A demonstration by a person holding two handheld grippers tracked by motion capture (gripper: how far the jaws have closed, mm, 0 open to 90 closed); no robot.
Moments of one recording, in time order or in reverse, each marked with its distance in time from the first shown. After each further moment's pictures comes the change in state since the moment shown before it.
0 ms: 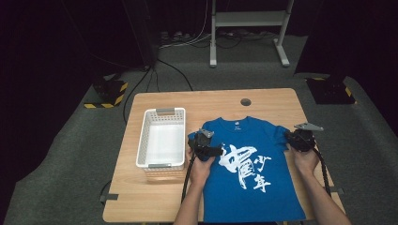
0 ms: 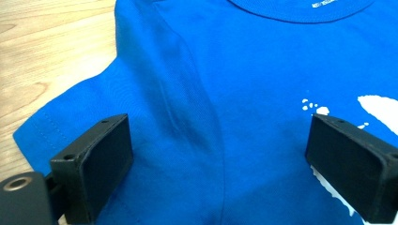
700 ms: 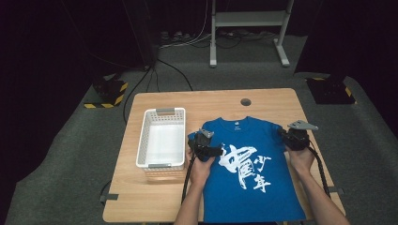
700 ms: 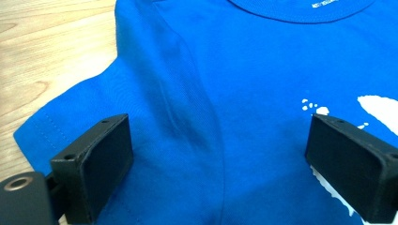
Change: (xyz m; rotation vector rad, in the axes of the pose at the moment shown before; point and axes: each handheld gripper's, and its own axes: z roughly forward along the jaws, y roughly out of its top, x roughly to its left) left arm 0.000 0.000 0.000 0.001 0.002 -0.002; right arm 0.029 0.017 -0.012 -0.068 0.072 -0.098
